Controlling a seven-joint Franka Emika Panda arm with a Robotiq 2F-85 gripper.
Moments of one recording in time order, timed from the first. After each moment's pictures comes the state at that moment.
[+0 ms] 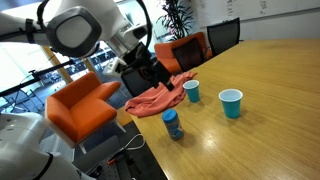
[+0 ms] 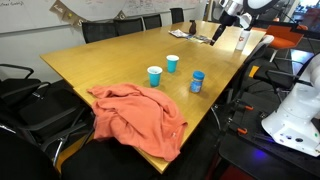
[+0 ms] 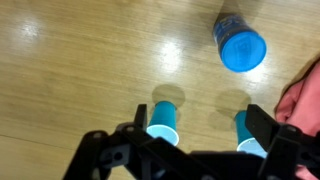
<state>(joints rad) -0.07 -0.47 -0.17 -2.55 -0.16 2.42 -0.27</state>
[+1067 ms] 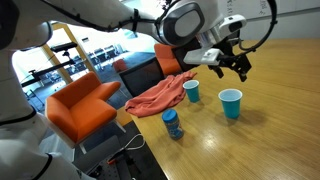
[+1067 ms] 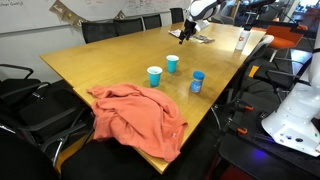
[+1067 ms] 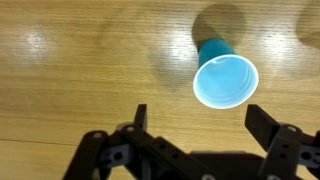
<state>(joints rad) -0.14 0.36 -0.15 -1.76 0.02 2.43 -0.27</state>
